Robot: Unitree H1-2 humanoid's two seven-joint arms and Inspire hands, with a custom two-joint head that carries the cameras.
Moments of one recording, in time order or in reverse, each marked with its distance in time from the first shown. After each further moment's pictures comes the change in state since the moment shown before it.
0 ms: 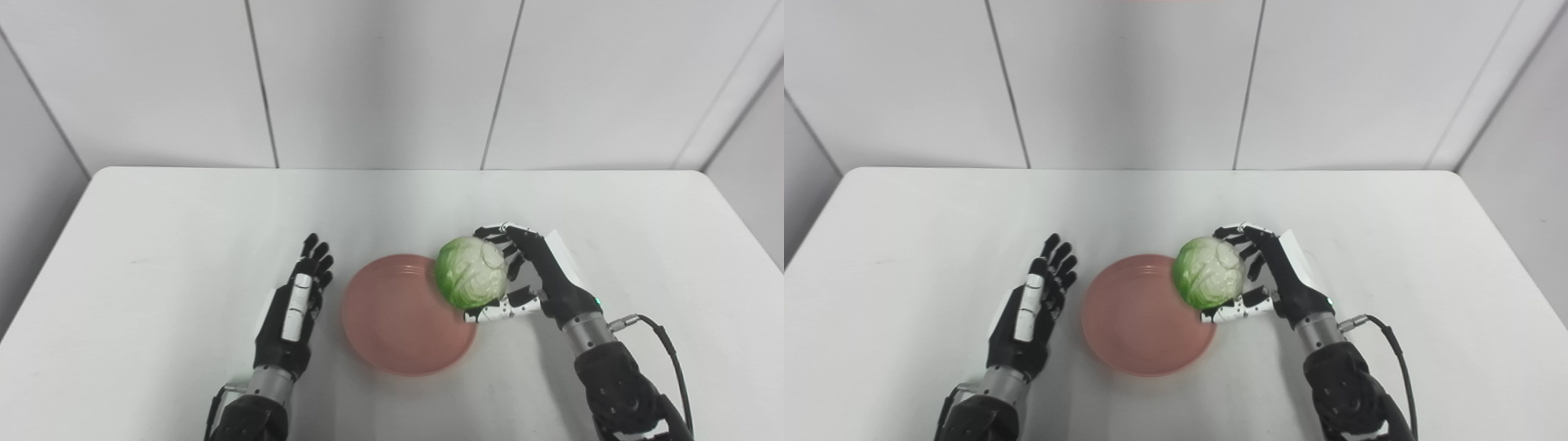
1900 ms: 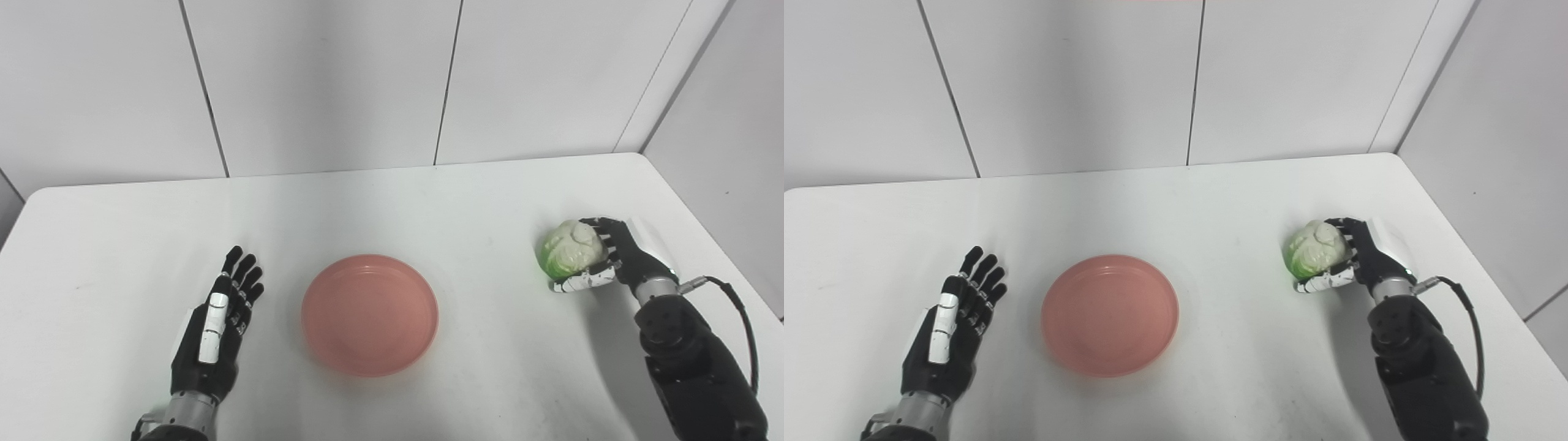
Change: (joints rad) left arm 0.015 0.101 0.065 -0.017 -0.131 0.000 -0.082; right arm -0.010 -0.210 -0.256 0.151 -0.100 0.383 0.019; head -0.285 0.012
